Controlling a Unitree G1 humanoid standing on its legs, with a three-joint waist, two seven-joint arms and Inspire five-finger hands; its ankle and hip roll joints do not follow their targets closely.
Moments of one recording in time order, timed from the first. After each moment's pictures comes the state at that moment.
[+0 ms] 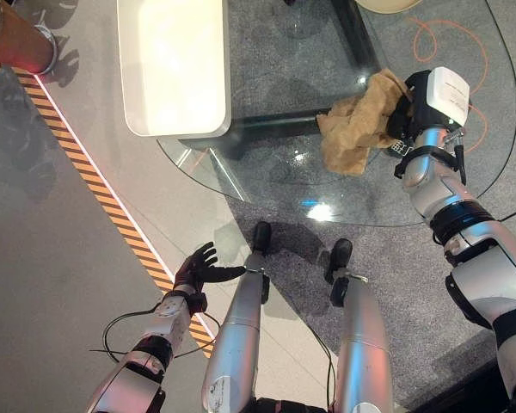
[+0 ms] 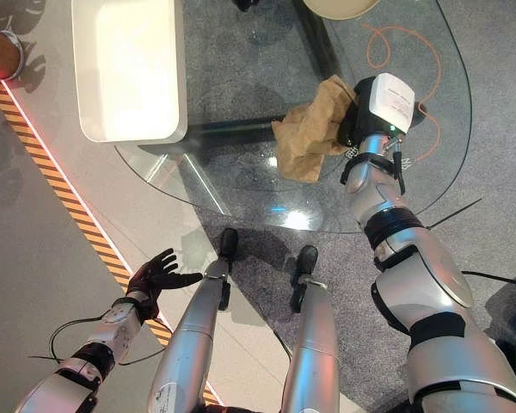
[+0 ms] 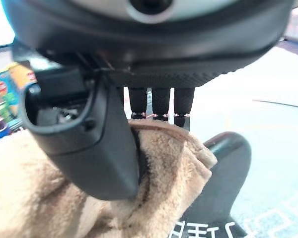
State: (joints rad) left arm -0.42 0.33 -0.34 1.02 -0.68 -0.18 0.01; right arm -1.21 -0.61 0.67 1.06 -0.10 0.15 -0.60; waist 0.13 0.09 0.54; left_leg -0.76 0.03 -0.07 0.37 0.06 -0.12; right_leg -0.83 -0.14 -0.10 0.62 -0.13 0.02
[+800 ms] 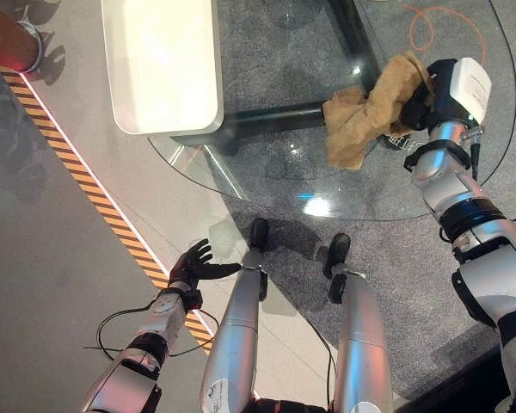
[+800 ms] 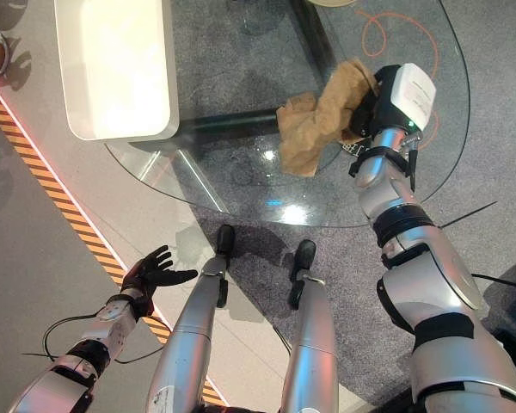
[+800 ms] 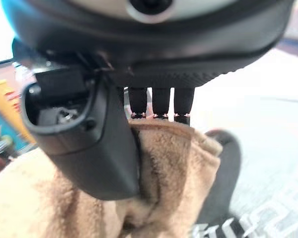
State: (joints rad) left arm -0.44 0.36 -0.34 1.02 -0.69 -0.18 0.01; right arm -1.21 -0.61 0.65 1.02 -0.04 0.10 -0.55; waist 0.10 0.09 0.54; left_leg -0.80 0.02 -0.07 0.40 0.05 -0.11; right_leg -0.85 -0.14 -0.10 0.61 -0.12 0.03
